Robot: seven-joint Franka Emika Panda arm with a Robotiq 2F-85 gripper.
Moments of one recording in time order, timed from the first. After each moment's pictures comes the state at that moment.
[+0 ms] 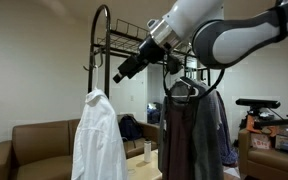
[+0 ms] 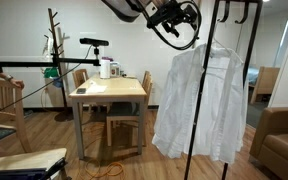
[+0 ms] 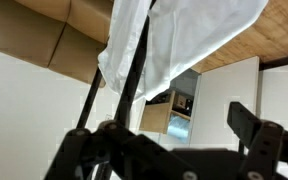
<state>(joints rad) 0.01 0.01 0.39 -1.86 -0.55 2.77 0.36</state>
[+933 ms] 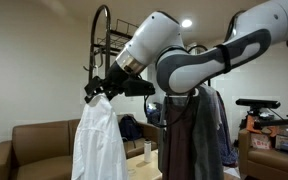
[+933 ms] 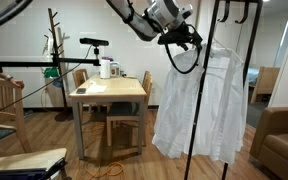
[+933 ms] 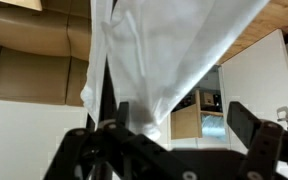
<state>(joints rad) 0.17 0.36 0.29 -1.53 -0.76 2.68 0.81</state>
